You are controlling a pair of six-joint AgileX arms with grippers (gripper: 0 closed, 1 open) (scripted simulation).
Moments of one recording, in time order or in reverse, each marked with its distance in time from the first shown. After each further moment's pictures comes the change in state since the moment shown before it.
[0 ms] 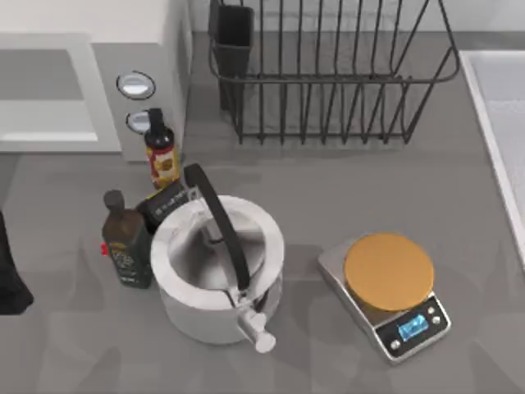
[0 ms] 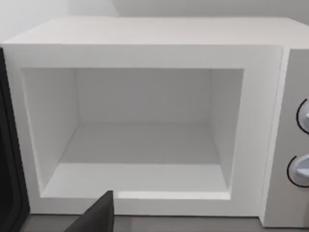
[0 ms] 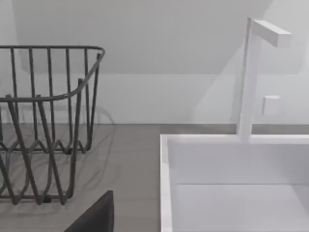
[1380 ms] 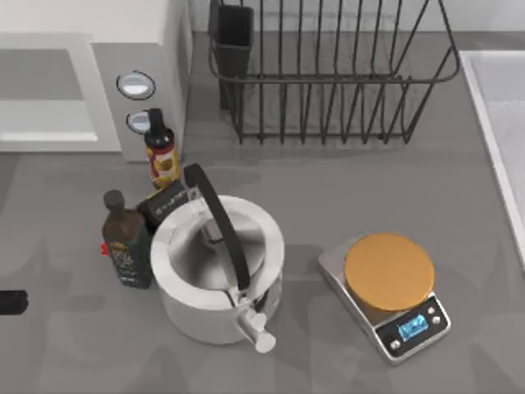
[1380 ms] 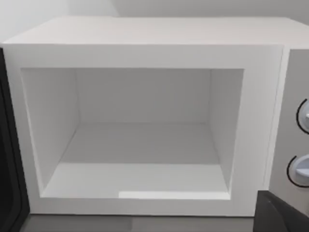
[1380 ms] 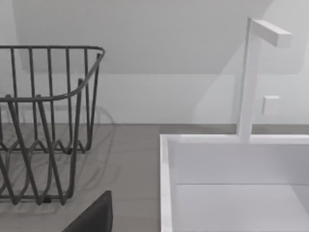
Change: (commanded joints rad) left arm 0.000 0.000 0.000 0.000 0.000 0.000; right arm 0.000 0.000 0.000 0.000 0.000 0.000
